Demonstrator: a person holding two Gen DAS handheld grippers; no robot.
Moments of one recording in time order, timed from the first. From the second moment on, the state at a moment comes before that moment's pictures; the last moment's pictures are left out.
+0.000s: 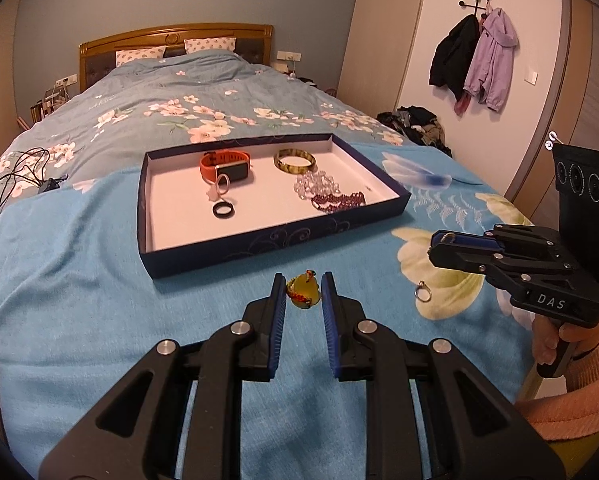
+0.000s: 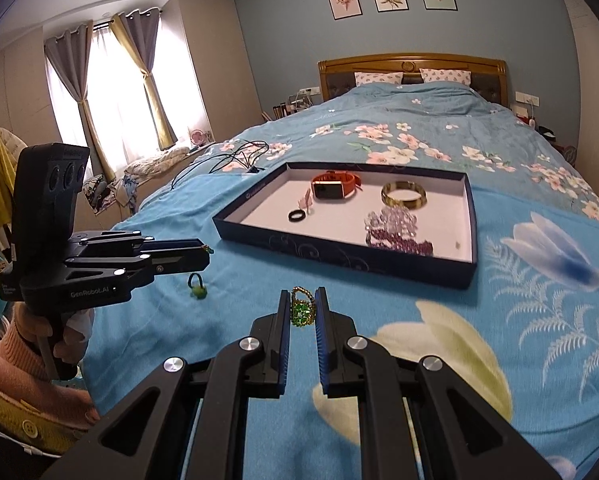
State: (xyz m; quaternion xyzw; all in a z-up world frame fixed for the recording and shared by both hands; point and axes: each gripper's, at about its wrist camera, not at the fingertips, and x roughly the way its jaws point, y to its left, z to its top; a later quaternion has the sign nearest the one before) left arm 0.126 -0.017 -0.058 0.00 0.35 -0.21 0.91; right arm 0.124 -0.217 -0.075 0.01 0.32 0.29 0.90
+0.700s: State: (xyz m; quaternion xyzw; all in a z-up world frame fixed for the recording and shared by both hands) left arm 0.146 -0.015 -0.042 0.01 0.32 -0.19 0.93; right arm 0.158 -0.216 -0.063 0.00 0.30 0.28 0.91
